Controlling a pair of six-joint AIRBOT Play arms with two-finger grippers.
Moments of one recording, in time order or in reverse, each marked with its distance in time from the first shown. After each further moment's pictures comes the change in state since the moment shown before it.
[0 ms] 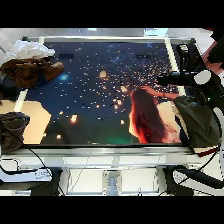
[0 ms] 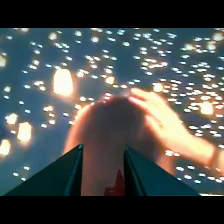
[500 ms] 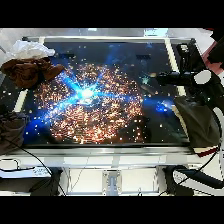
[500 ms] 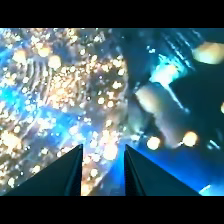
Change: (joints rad) left arm 0.277 -0.035 -0.180 -0.117 0.190 0.004; right arm 0.000 0.000 0.000 0.026 0.005 0.000
